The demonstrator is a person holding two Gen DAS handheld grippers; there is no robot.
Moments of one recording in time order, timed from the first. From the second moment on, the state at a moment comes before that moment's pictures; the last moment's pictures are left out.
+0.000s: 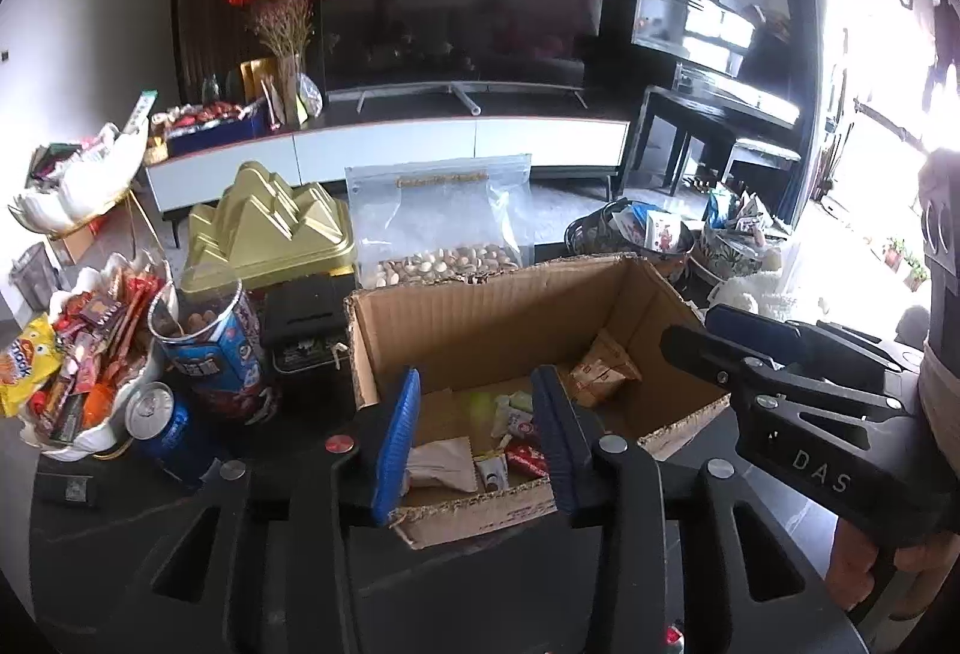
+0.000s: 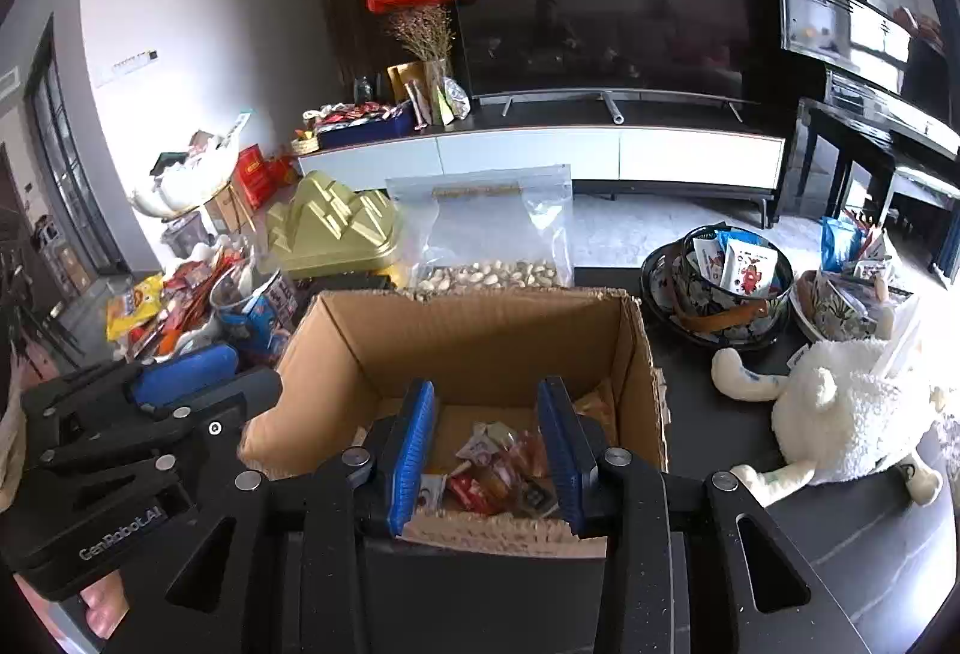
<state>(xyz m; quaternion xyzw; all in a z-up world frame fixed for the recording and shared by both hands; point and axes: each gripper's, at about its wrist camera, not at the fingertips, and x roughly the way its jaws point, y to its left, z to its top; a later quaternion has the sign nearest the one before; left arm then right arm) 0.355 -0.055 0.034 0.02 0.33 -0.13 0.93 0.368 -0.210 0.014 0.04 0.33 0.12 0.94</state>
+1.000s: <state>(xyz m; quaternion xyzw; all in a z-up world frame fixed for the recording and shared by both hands) 0.210 -0.041 0.030 0.02 0.28 -0.13 0.95 0.229 -0.194 0.005 0.04 0.29 0.15 0.94</state>
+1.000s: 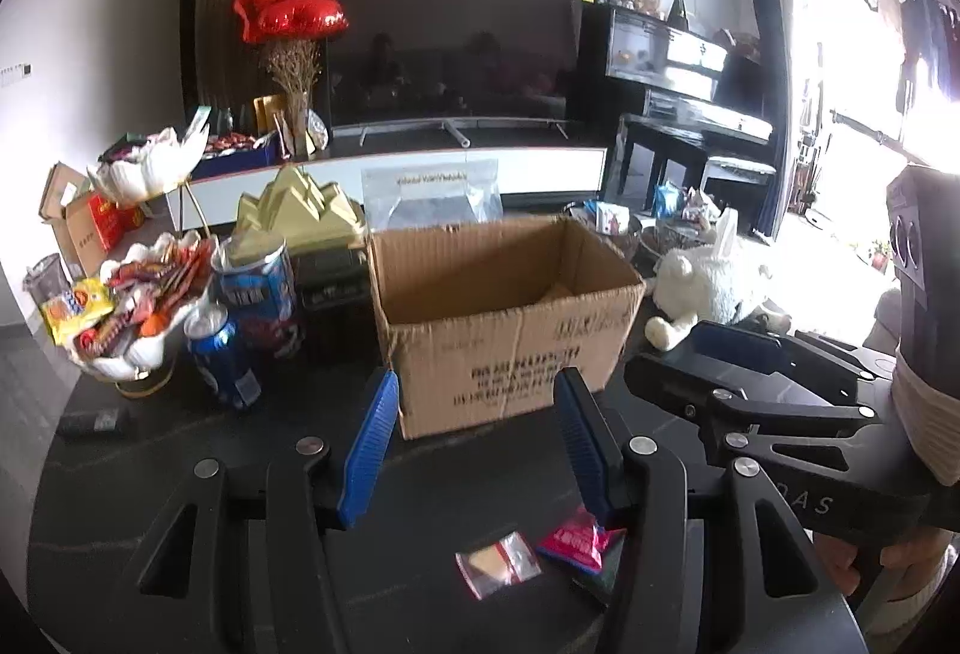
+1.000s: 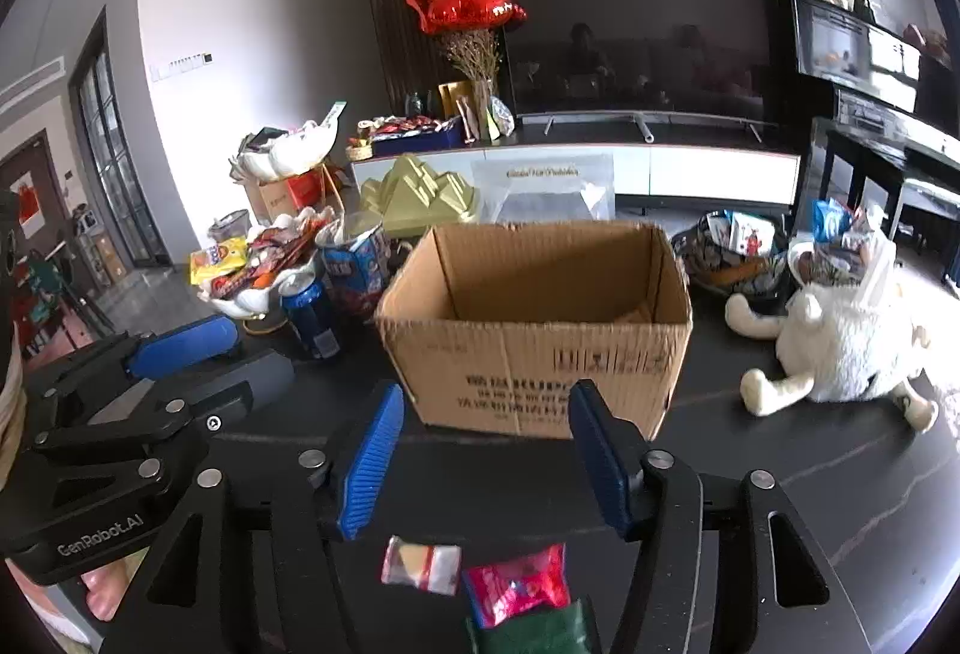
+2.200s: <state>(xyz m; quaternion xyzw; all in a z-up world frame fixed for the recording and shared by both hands) 0.219 -0.048 -0.124 0.02 0.43 -0.14 0.89 0.236 -0.203 -0.140 0.05 0.44 0.14 0.89</state>
